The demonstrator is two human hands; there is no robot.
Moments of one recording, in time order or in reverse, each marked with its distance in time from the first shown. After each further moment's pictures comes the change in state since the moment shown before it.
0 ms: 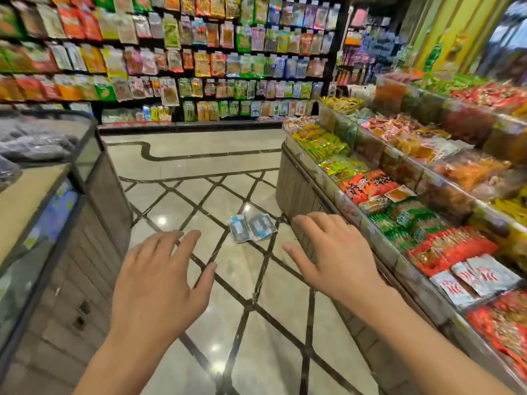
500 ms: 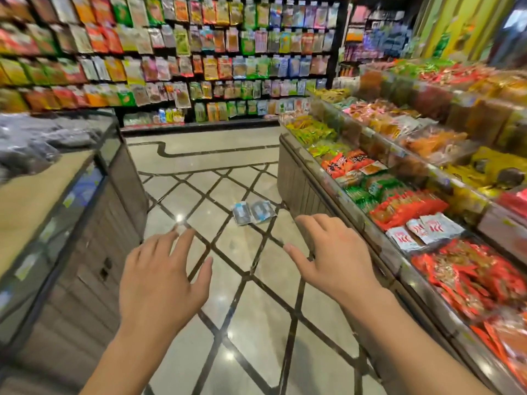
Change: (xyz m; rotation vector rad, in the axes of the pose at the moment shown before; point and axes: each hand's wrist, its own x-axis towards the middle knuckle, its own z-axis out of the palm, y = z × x) left_hand -0.189 0.158 -0.093 0.054 -0.035 -0.113; right_hand -0.228 0.058 -0.095 0.080 -0.050 0.048
